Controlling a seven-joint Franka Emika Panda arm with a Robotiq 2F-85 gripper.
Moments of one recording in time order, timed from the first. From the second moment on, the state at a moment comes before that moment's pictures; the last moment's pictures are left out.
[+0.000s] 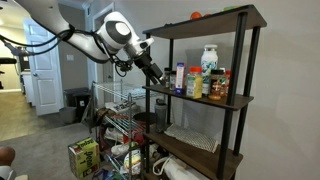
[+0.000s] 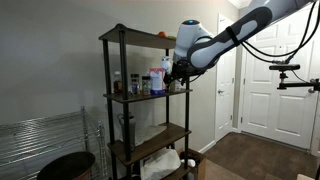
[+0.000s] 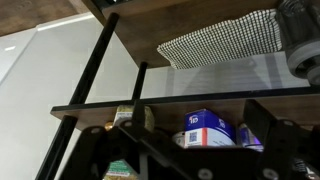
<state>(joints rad) -0.06 -0.12 0.14 -2.11 -0.56 2.49 0.76</state>
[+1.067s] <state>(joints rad) -0.06 0.09 -0.01 -1.89 -0.80 2.61 1.10</state>
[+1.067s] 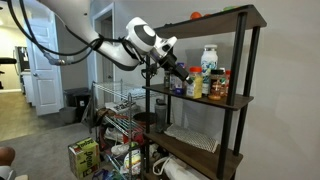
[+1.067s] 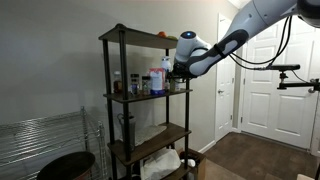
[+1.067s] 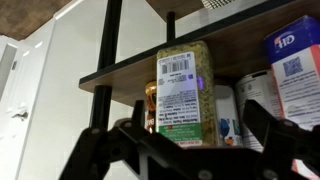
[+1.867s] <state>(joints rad) -0.06 0.17 -0.05 -1.79 -0.86 2.63 1.20</state>
